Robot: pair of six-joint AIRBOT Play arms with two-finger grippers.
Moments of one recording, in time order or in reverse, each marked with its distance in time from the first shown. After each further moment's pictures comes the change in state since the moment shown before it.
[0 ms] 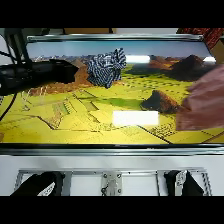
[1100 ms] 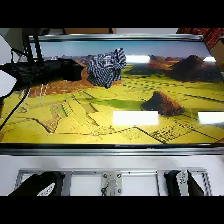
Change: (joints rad) left arm -0.012 -0.046 0.000 0.008 0.049 0.036; right arm -0.028 -0.193 0.276 -0.149 -0.410 -0.044
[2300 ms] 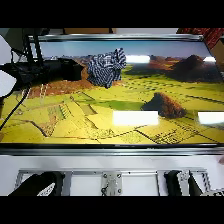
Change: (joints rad) left arm 0.000 0.000 0.000 -0.002 0.000 0.001; right arm -0.147 -0.030 -0.040 0.055 -0.104 0.000
